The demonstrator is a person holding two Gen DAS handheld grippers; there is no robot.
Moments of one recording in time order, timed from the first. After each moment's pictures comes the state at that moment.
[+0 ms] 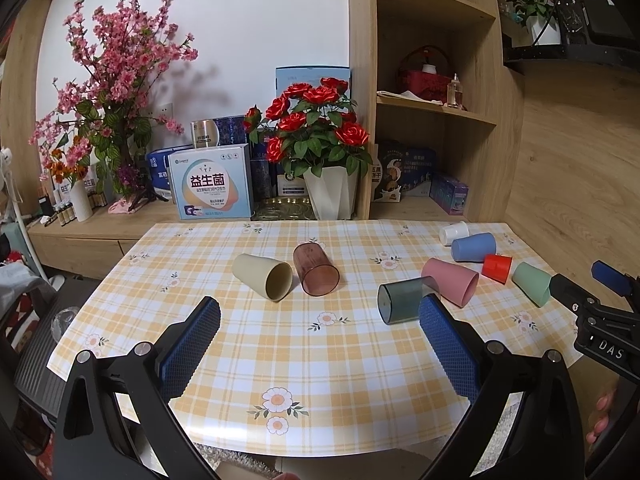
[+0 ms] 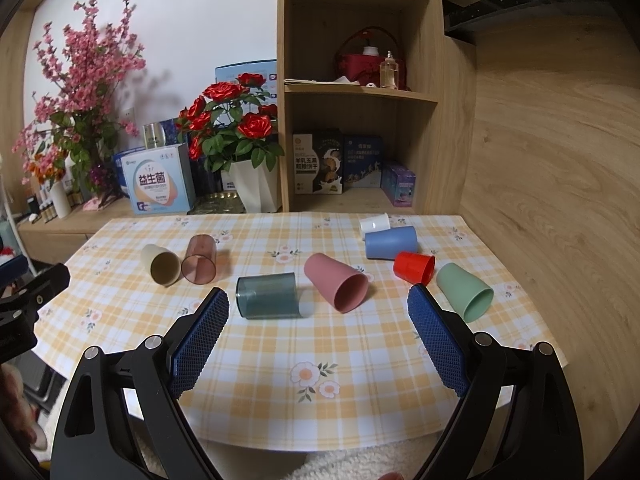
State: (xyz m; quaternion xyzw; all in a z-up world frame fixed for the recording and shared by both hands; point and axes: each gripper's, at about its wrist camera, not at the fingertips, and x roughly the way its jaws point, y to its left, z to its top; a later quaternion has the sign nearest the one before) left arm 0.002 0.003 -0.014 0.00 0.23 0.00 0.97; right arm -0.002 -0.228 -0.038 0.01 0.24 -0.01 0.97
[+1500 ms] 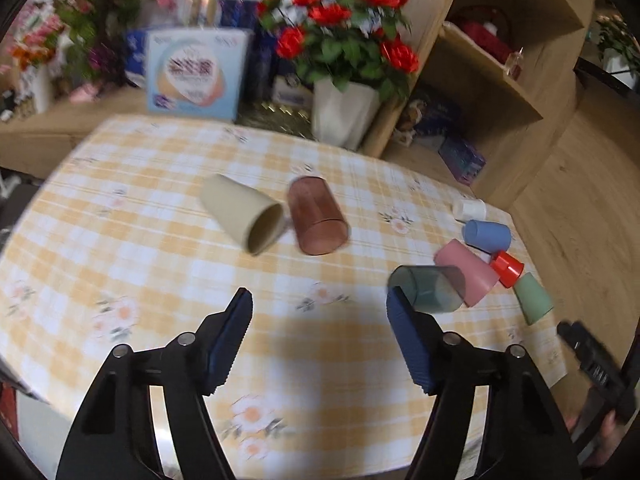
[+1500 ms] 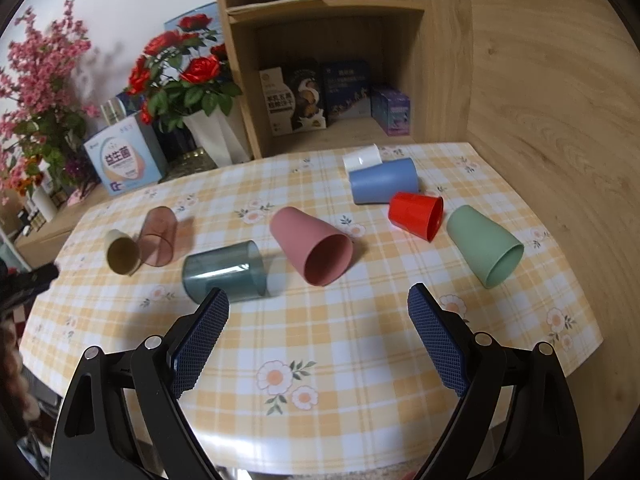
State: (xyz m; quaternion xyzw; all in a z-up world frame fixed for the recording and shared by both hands) left arm 0.161 0.061 -0.069 -0.14 0.41 -0.06 0.90; right arm 0.102 -0.285 -0.093 0.08 0.36 -0.01 0.93
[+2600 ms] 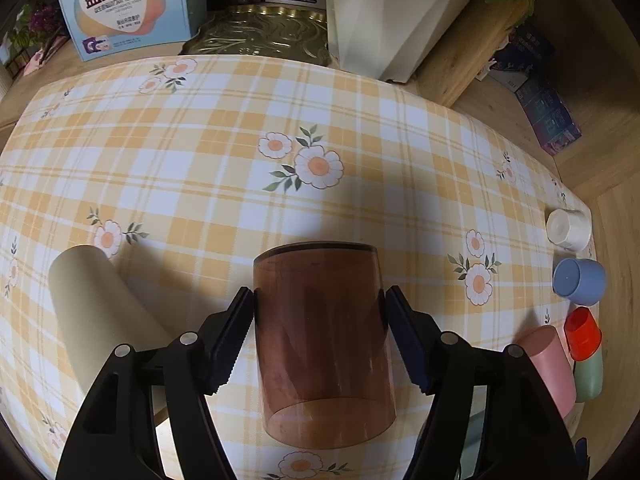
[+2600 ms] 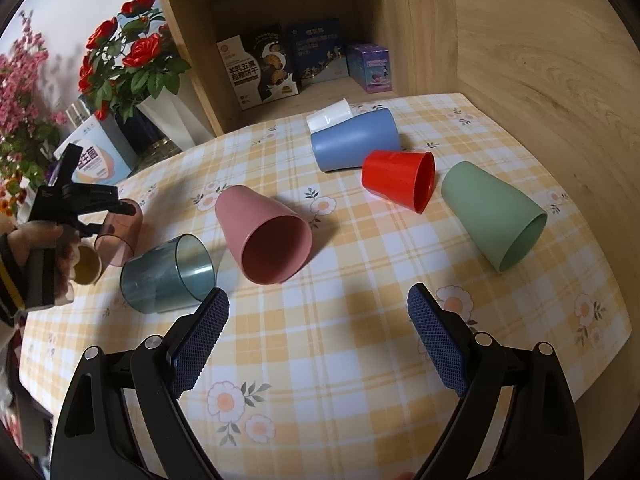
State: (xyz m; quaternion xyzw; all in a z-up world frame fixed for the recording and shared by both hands) left arm 0.407 0.021 -0.166 -0.11 0.57 0.00 0.81; right arm 0.155 -0.330 -0.148 0.13 0.40 -0.02 0.90
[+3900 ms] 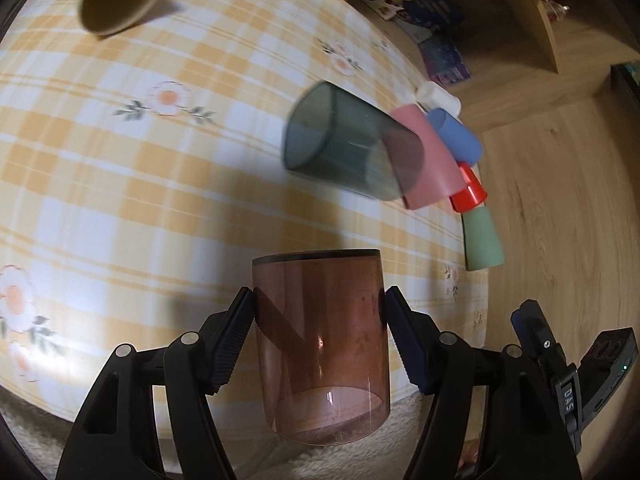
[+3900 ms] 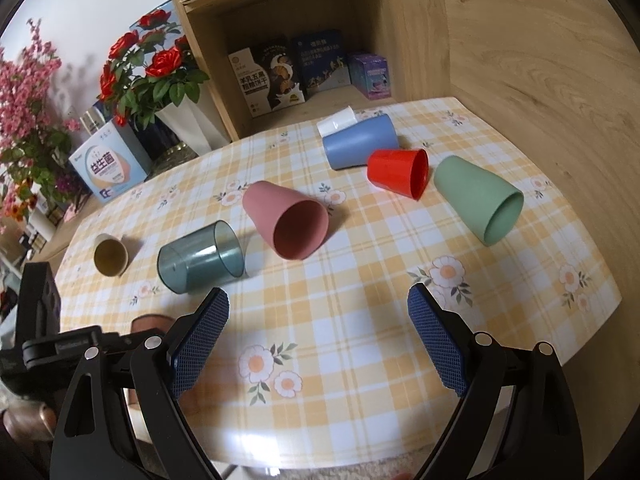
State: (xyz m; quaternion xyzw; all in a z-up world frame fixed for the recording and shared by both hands) left arm 0.174 -0.050 -0.179 -0.28 0.58 -0.15 0.75; right arm 0.106 -0.317 -0.126 0.14 0.39 -0.02 0.91
